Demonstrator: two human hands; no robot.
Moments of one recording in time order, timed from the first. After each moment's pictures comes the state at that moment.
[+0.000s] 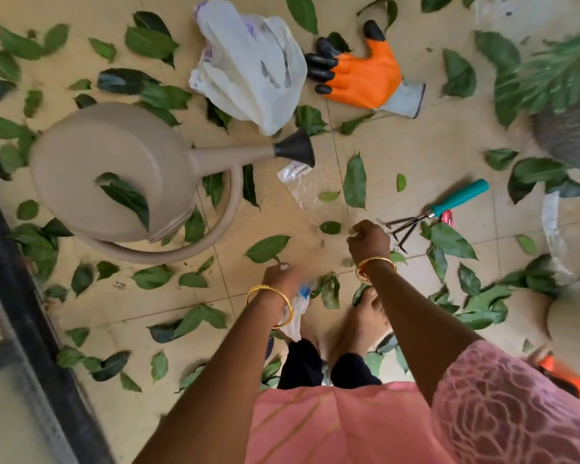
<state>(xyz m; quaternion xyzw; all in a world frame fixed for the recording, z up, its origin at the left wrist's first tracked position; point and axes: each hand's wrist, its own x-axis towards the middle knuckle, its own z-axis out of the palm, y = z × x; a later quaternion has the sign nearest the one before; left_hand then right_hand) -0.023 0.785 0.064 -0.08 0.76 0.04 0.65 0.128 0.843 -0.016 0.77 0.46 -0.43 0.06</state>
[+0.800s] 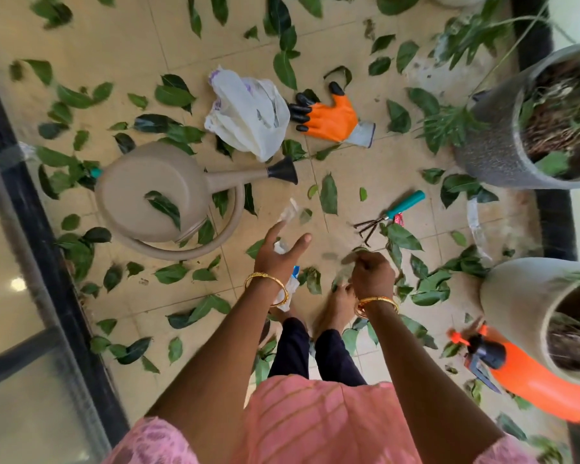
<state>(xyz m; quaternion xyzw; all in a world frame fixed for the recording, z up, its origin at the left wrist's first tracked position) -0.024 0.810 0.199 0.13 0.77 0.19 0.59 0.135 0.810 0.181 0.82 0.37 -0.44 -0.07</state>
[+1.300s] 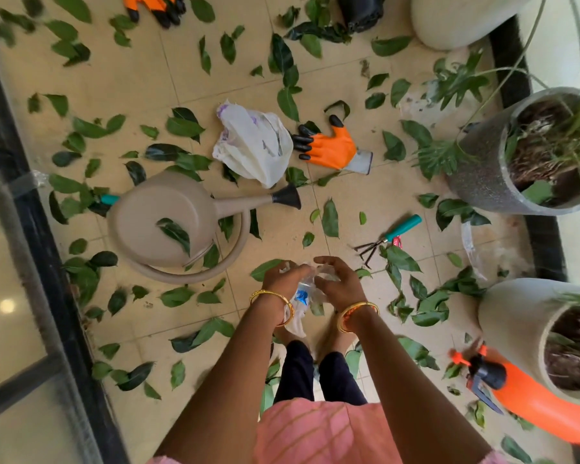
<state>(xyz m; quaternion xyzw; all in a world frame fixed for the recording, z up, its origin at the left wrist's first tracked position) -0.036 0.823 0.214 -0.05 0.73 0.16 0.66 0.076 0.833 0.210 0.72 0.27 -0.63 -0.09</state>
